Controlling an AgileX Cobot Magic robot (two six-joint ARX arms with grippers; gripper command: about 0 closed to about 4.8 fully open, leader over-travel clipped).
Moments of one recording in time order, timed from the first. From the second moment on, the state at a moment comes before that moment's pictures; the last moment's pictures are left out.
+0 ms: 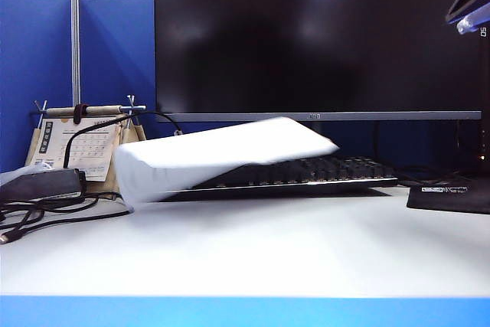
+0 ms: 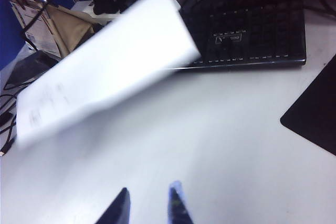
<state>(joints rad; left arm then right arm) -0.88 1.76 1.88 -0.87 0.03 0.23 0.06 0.81 0.70 -0.34 -0.44 0.16</state>
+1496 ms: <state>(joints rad) -0.54 0.79 1.14 -0.68 -0.07 -0.01 0.00 0.61 0.61 -0.33 -0.11 0.14</state>
